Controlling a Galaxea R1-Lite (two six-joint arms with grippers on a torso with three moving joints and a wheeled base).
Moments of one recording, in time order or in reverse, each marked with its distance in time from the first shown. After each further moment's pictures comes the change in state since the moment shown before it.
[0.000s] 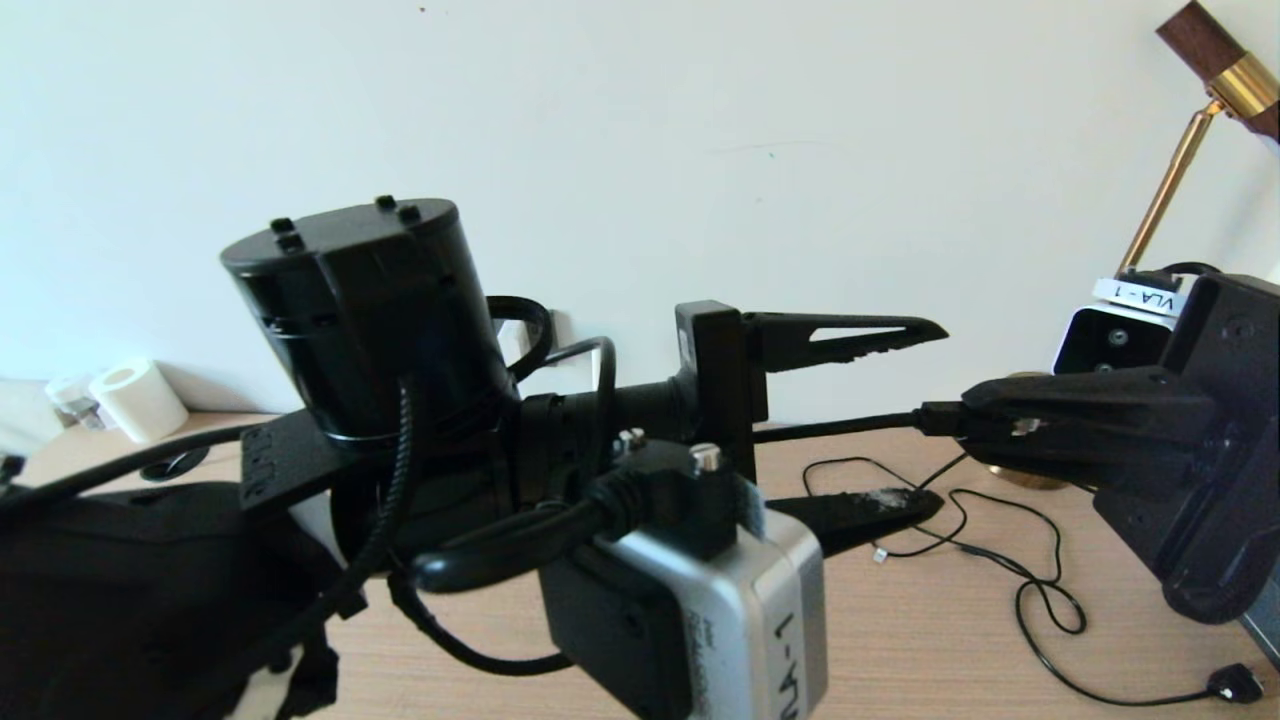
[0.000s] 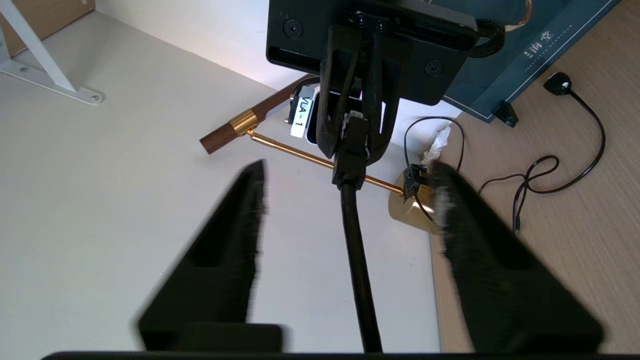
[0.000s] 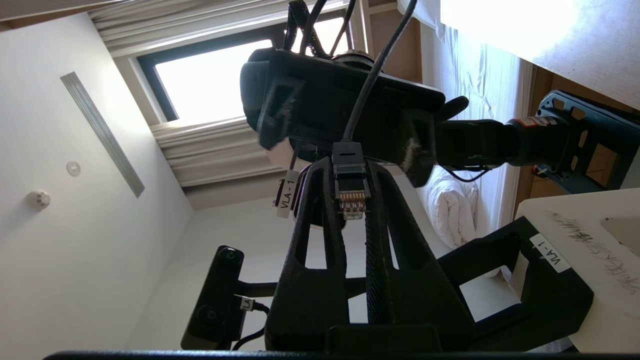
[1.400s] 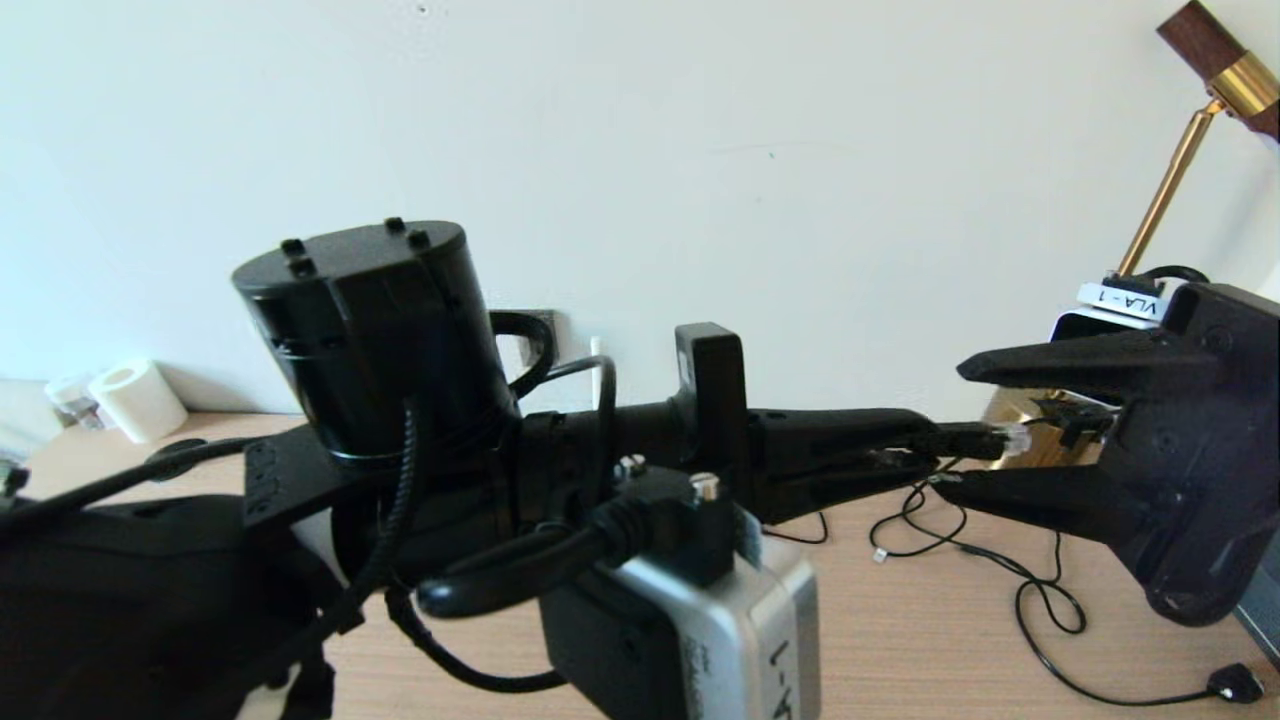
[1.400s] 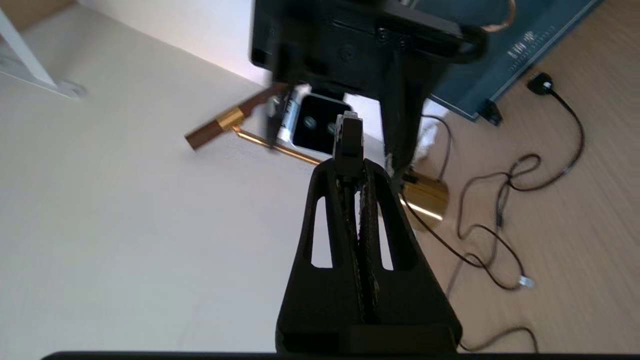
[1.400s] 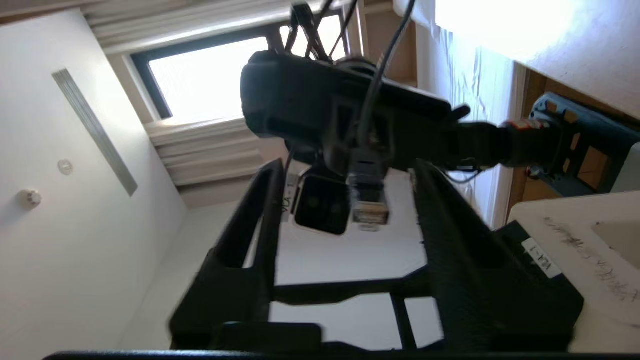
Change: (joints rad) left arm -0.004 -0.009 0.033 0.001 0.002 -0.009; right arm 0.017 0.012 0.001 0.001 -0.013 -0.028
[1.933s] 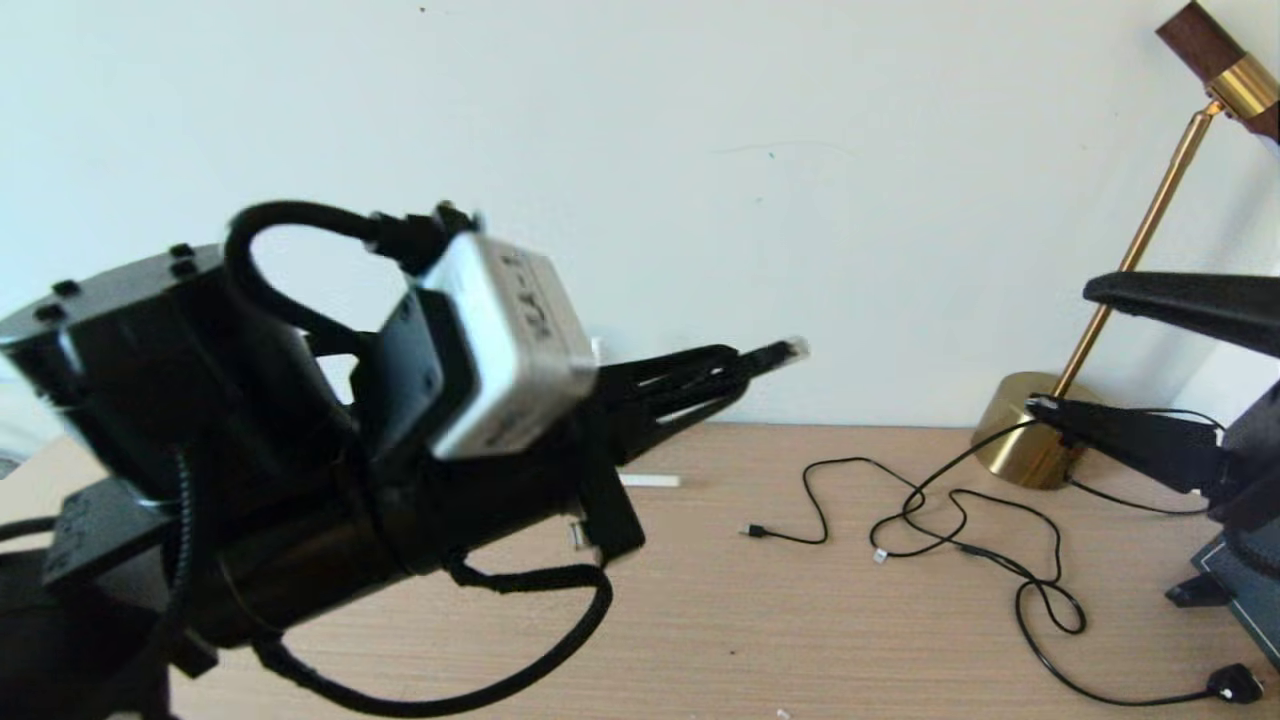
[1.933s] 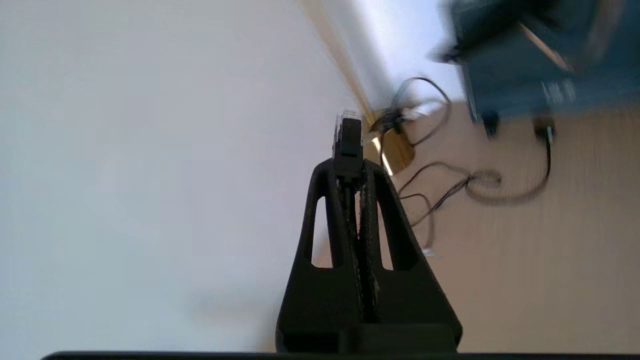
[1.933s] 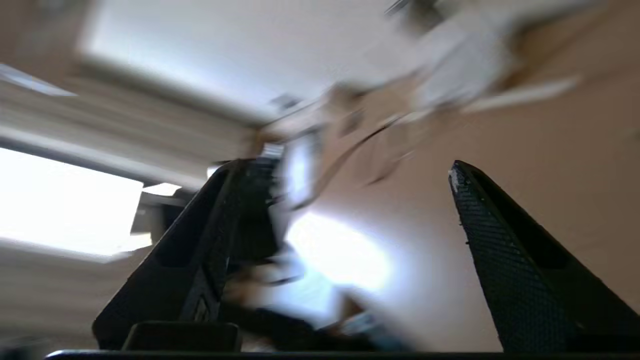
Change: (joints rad) left arm 0.099 -0.130 0.188 -0.122 0.293 -0.703; right arm -0.054 -0.207 0.093 0.078 -0.547 -0.563
